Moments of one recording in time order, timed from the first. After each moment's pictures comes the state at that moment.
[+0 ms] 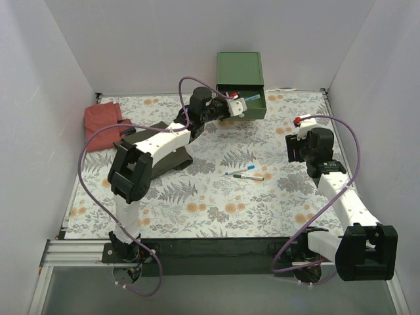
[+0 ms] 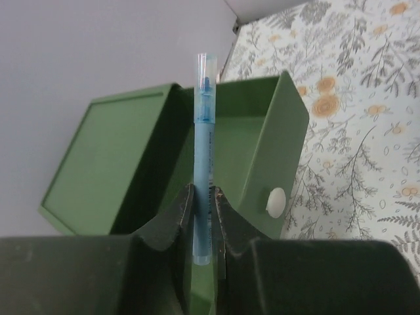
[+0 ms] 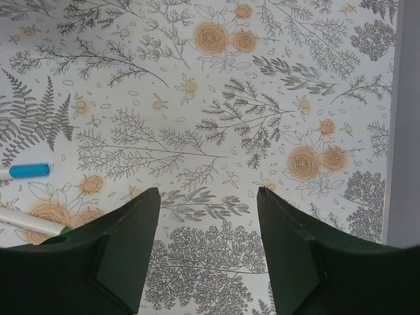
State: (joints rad) left arm -0.61 1.94 1.57 0.28 0.45 0.73; right arm 0.06 1.11 0.72 -0.17 -0.04 -0.21
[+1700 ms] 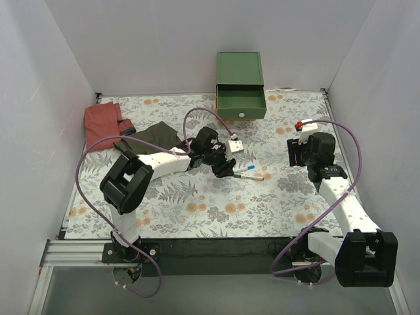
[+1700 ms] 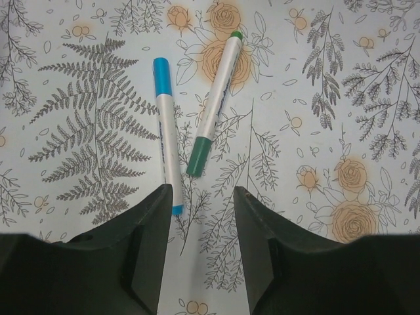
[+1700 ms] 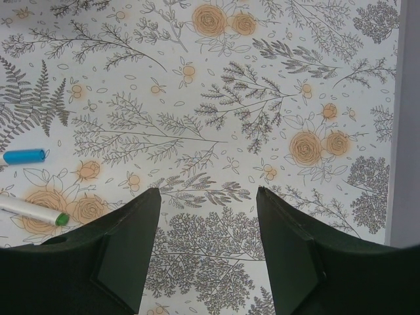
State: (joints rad) left arm -0.72 1.84 1.16 -0.04 0.60 0.39; right arm 0.05 1.06 0.67 -0.17 -0.05 -0.21
